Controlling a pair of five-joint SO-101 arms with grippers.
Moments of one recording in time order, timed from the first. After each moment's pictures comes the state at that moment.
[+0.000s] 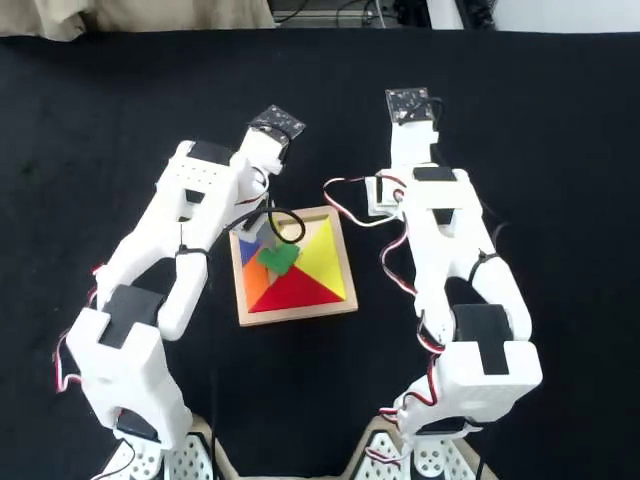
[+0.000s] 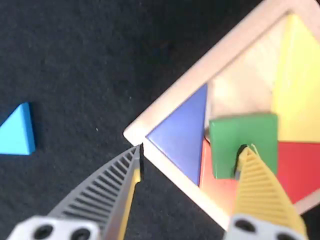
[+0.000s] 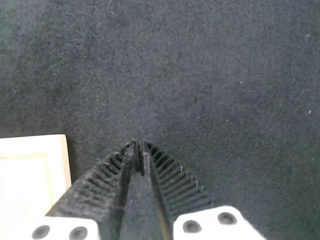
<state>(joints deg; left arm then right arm) 9.4 16.7 4.1 67.2 -22.6 -1.4 8.2 23.2 42.0 3.7</state>
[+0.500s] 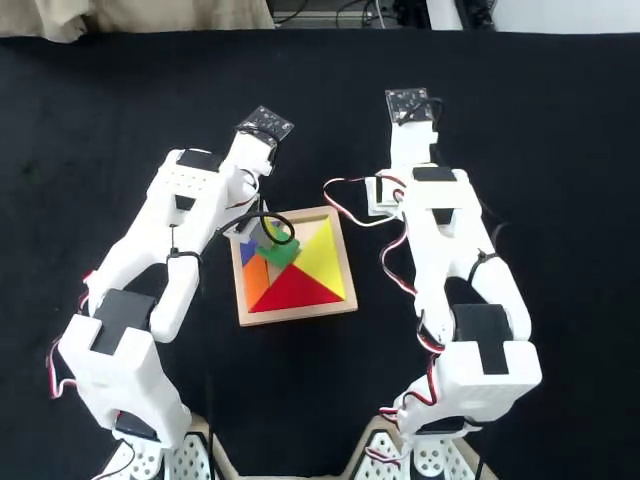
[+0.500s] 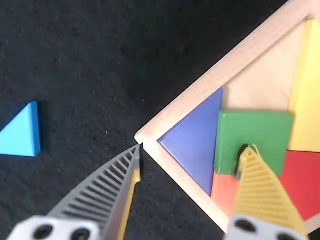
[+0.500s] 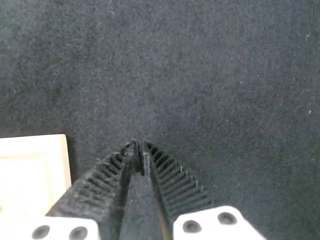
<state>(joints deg) 7.5 15.7 9.8 60.4 -22.8 -1.4 8.2 23.2 42.0 3.7</state>
